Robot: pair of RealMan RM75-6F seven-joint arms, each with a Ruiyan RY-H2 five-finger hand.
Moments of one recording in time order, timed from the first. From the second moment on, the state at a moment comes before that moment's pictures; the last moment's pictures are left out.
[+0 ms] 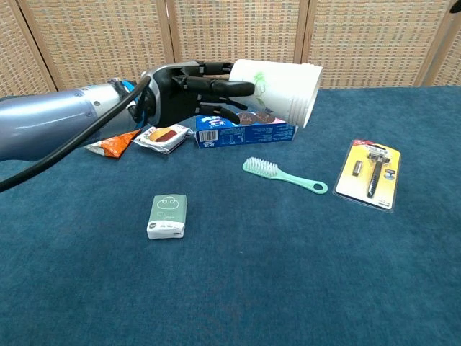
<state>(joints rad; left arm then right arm) -0.91 -1.68 -0.39 -1.30 1.27 0.67 -1.06 0.43 -1.21 0.16 -1.27 -1.83 1.51 0.21</state>
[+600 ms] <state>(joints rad) -1.04 -1.80 -0.46 -1.19 1.14 0.54 -1.00 0.63 -1.39 0.17 -1.22 -1.92 1.48 0.17</state>
